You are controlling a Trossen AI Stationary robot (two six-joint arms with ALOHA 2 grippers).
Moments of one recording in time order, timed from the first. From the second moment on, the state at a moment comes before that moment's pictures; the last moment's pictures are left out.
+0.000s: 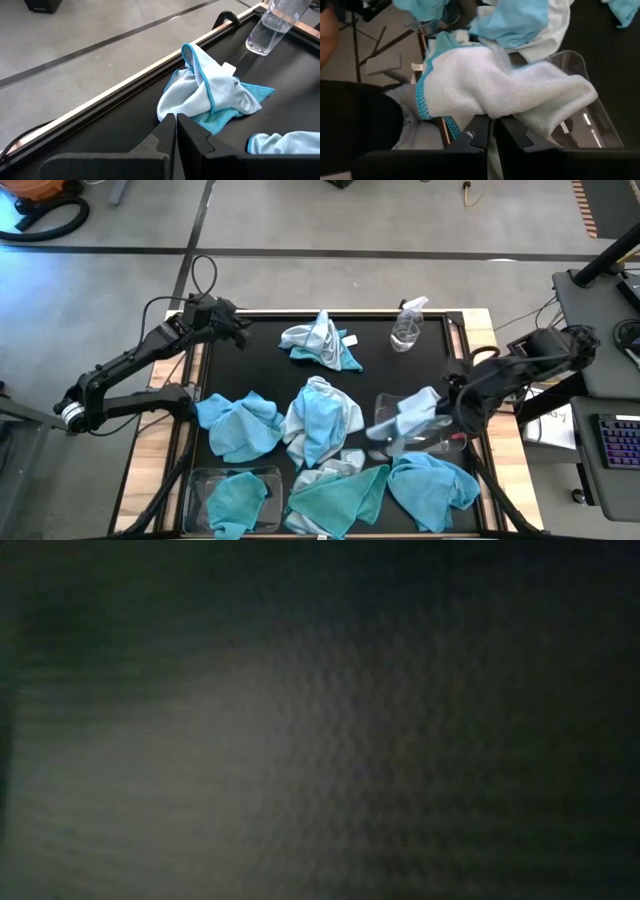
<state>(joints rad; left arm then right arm) 0.80 0.90 0.75 -0.41 0.06 -0.12 0.42 1.12 1.62 -1.37 0.03 0.82</state>
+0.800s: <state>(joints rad) 0.80 0.90 0.75 -0.39 0.05 -0.14 0.42 1.19 1.49 -1.57 0.04 1.15</state>
